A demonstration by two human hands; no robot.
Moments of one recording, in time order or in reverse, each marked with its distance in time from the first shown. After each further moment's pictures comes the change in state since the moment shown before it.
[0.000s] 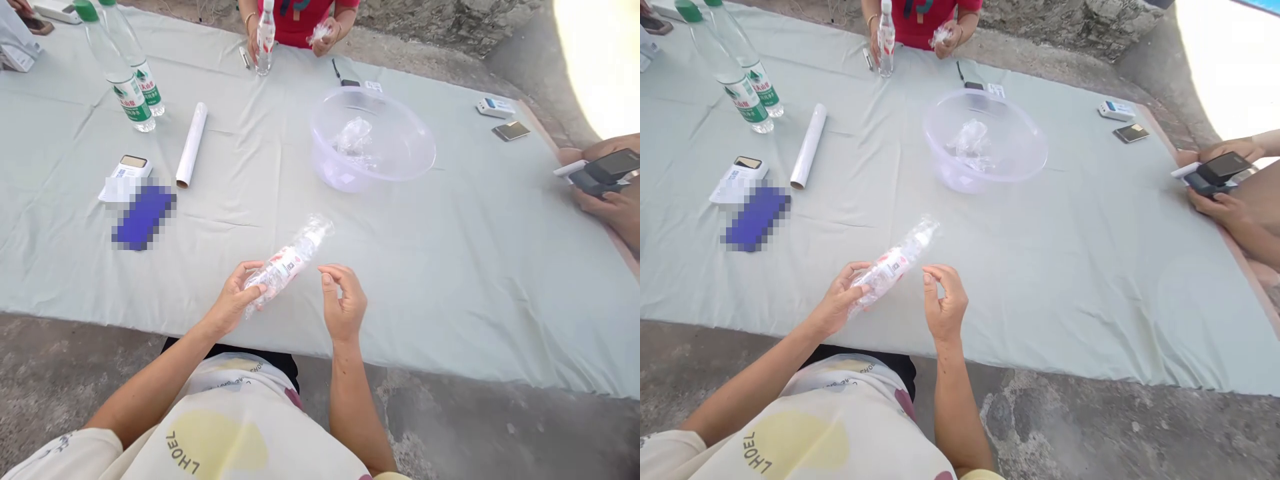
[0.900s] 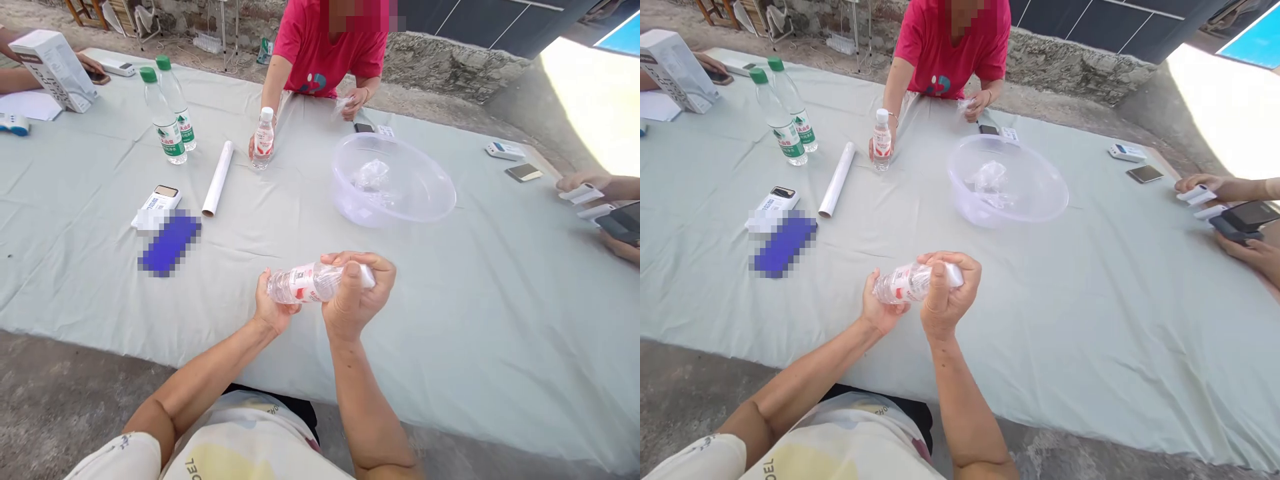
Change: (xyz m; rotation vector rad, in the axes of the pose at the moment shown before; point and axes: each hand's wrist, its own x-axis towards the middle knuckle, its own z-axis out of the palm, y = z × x) left_hand 0.075 0.007 0.023 -0.777 0.094 -0.097; right_hand 0.072 -0.069 0.072 0.443 0.273 -0.104
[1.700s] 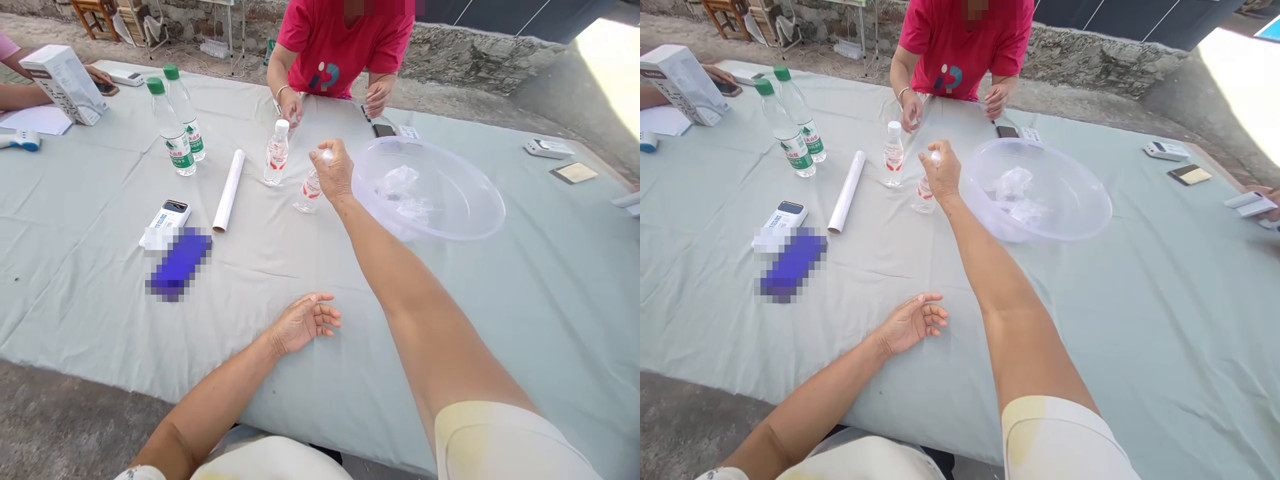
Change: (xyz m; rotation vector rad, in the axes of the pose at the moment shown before) left_hand 0.047 0.005 -0.031 0.235 -0.399 -0.198; right_hand 0.221 0.155 0.140 -0.463 -0.377 -0.086
